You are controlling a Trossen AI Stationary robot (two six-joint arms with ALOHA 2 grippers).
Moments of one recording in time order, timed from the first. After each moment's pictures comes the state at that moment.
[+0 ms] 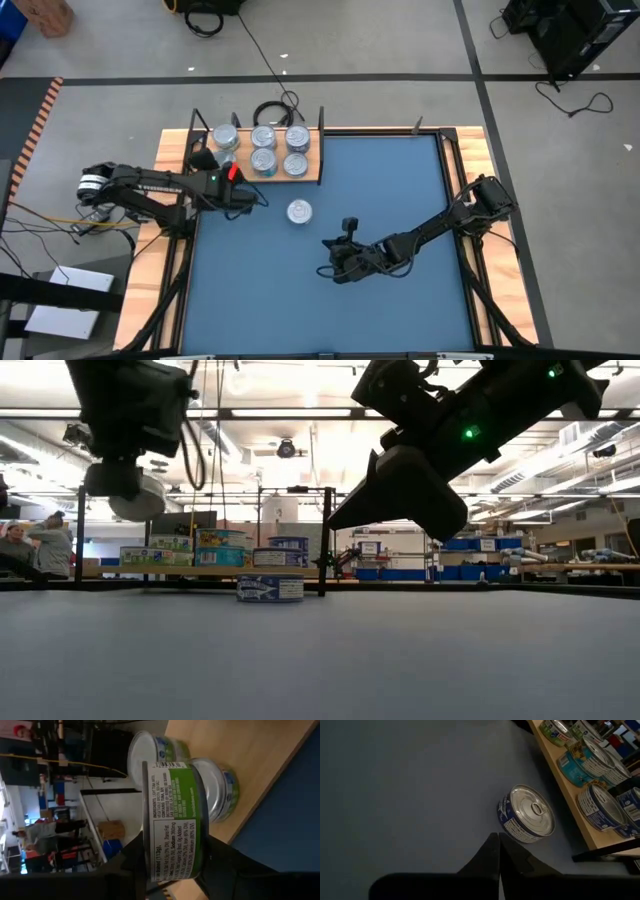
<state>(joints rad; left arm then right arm) 0.03 1.24 0.88 -1.47 -0.93 -0.54 0.39 1.87 0.99 0.16 0.73 -0.03</state>
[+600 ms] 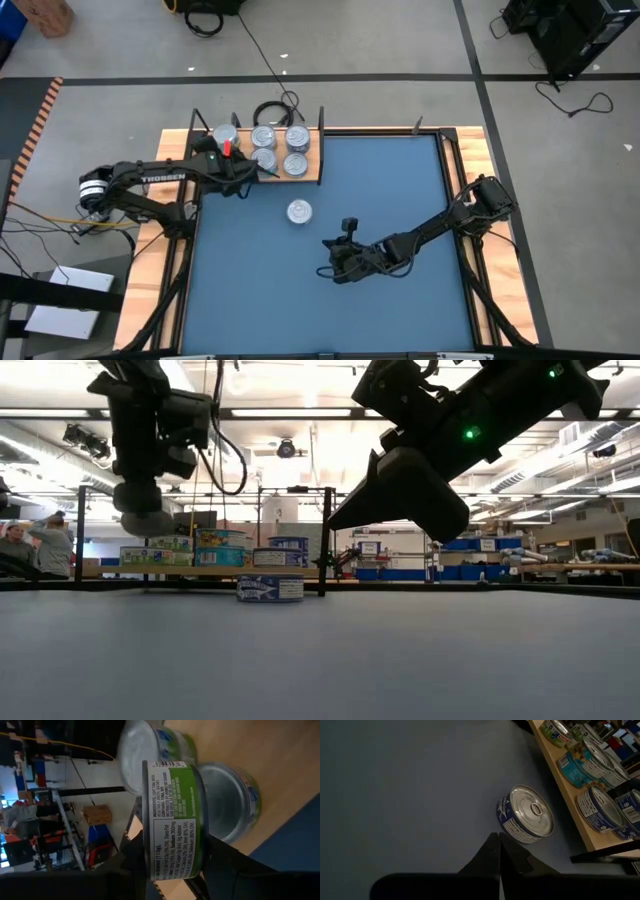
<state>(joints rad) 0.33 1.25 0.86 -1.17 -0.89 -0.20 0.39 1.87 0.99 0.16 0.73 -0.05</state>
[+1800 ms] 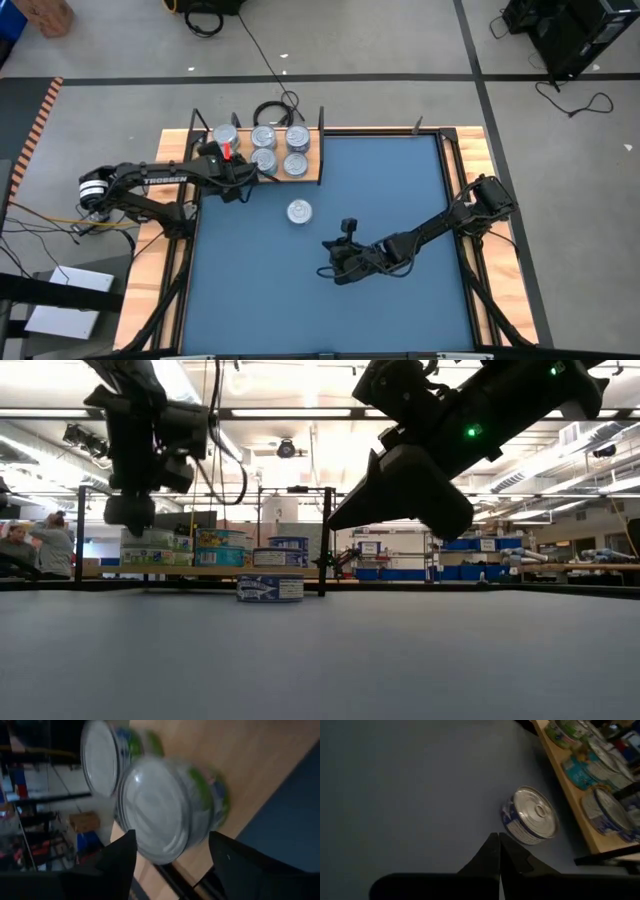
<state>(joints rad) 0.34 1.25 0.78 -1.07 -0.80 -0.11 0.39 1.86 0.99 0.15 0.71 -0.06</state>
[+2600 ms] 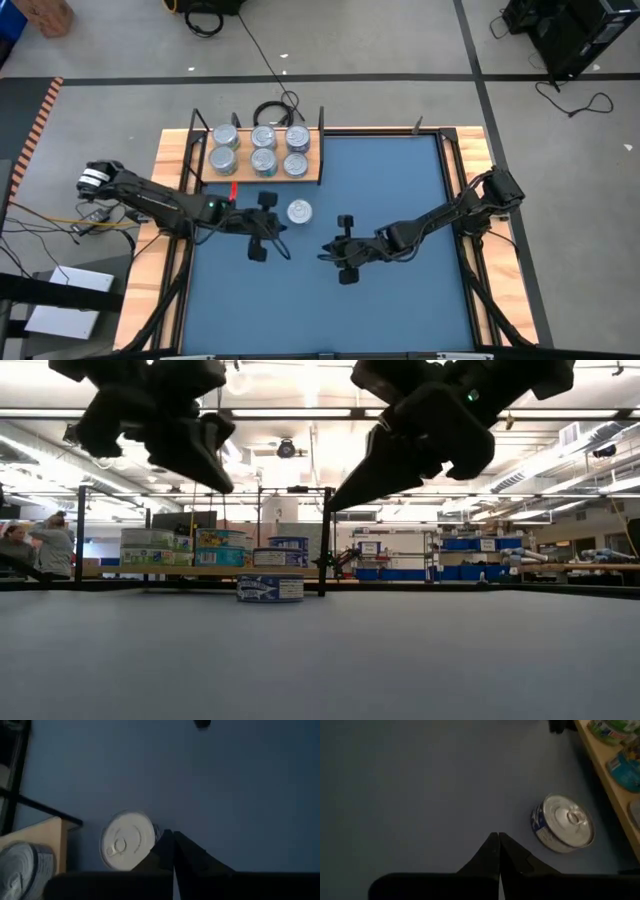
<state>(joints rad) -0.22 1.23 0.75 -0.30 -0.29 0.21 0.33 1.76 1.00 0.05 0.42 -0.01</state>
